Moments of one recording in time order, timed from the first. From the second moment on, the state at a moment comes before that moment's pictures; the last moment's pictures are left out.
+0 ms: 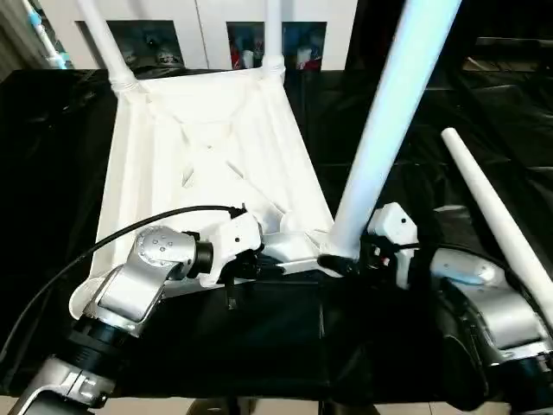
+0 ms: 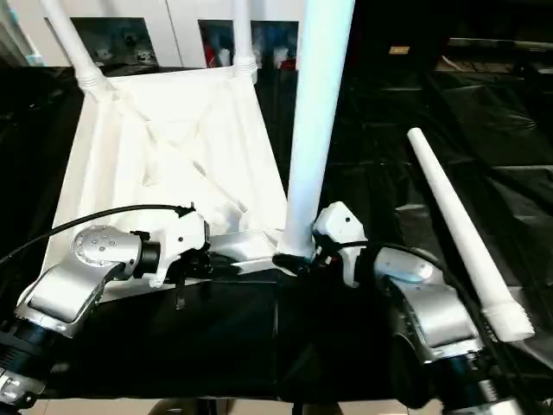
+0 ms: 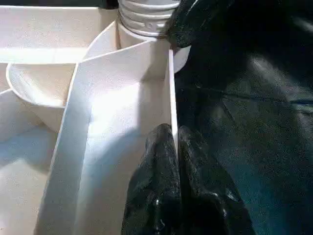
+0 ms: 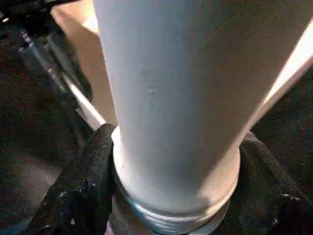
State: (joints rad) left arm -0.45 0.42 -0.30 0.16 -0.03 0.29 -1.12; right arm -0.28 -0.43 0.15 0.07 0.20 0.27 0.84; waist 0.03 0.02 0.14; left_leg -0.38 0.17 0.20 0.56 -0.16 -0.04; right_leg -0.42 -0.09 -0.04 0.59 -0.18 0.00
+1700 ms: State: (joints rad) left arm -0.46 0.49 -0.33 0.15 -0.05 0.24 -1.21; right arm -0.23 -0.53 0.13 -0.08 0.26 0.37 0.89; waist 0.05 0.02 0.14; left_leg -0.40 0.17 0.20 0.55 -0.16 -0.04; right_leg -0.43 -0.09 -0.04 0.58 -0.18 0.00
